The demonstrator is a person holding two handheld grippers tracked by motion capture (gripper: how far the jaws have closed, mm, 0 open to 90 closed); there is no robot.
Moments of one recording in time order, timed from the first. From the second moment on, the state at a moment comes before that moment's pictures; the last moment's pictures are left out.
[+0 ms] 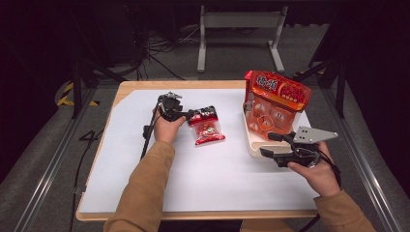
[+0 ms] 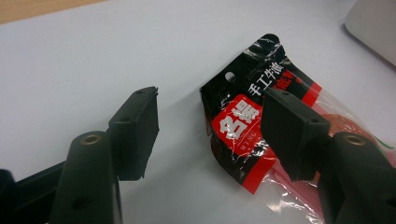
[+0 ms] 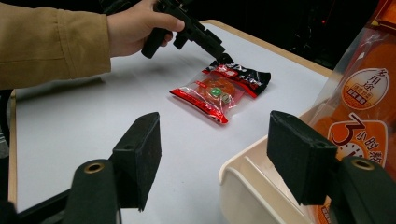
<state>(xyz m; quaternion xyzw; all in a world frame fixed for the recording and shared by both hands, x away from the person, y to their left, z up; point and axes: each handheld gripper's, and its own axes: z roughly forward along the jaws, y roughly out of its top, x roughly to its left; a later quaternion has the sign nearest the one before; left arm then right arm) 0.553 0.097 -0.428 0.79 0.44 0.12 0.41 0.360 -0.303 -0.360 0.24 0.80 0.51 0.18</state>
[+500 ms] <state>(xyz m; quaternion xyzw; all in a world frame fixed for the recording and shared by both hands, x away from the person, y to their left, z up) 0.558 0.086 -0.443 0.80 0.45 0.08 0.39 0.360 -0.300 -0.361 0.24 0.81 0.51 0.18</state>
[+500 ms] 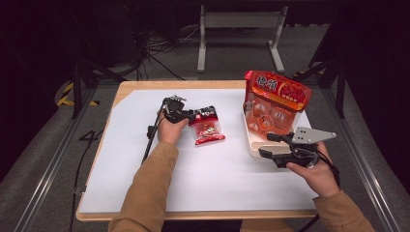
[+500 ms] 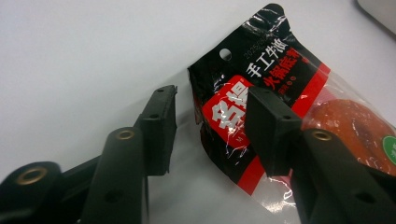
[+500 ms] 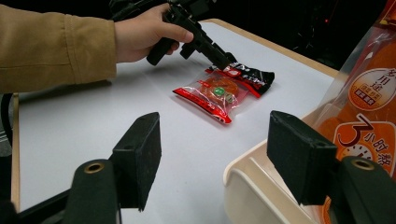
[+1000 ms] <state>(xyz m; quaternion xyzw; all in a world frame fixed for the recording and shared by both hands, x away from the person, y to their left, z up) 0.552 0.090 -0.431 0.80 0.43 0.07 0.42 0.362 -0.299 -0.363 0.24 0.81 0.51 0.17</state>
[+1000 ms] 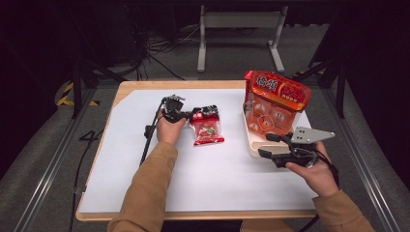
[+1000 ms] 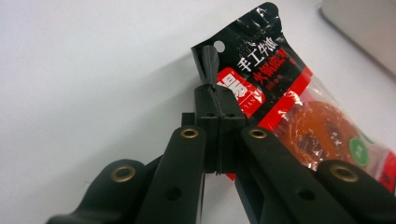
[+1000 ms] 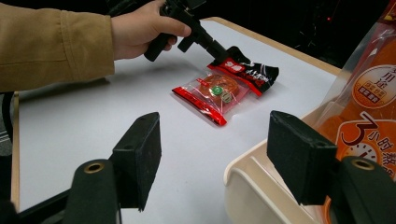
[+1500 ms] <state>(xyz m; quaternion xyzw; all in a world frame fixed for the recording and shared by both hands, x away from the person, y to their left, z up) 0.524 0.094 -0.395 0.78 0.38 0.09 0.48 0.363 -0.297 -0.363 0.24 0.81 0.51 0.17</state>
